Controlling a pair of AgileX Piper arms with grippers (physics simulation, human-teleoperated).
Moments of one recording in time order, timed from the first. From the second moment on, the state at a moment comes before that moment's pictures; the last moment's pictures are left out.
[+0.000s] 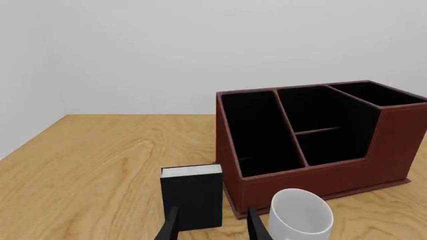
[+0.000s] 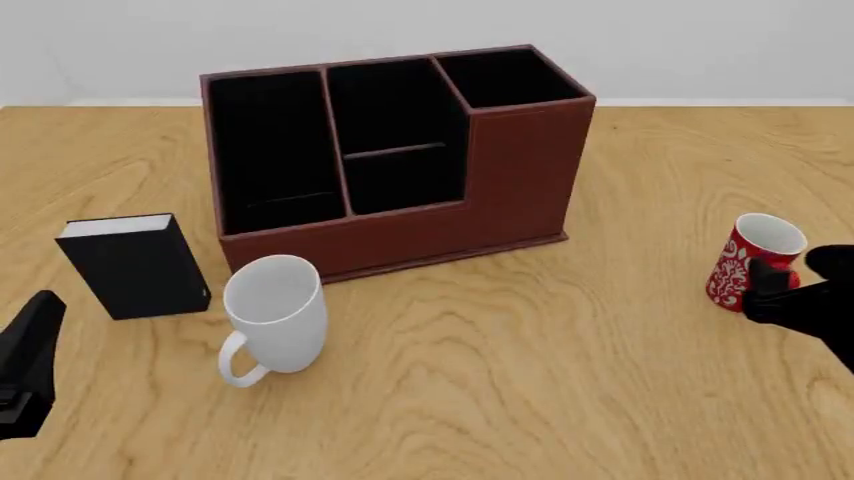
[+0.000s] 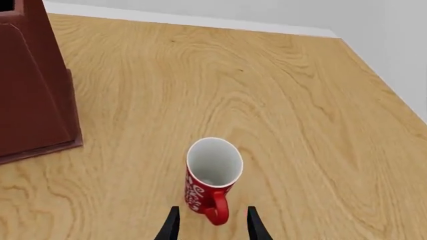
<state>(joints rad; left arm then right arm) 0.00 0.00 0.00 0.00 0.00 -0.26 1.29 -0.19 -0.69 -0.20</state>
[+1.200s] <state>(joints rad) 0.00 0.00 0.00 0.00 0.00 -0.30 1.60 -0.25 -0.87 -0.23</state>
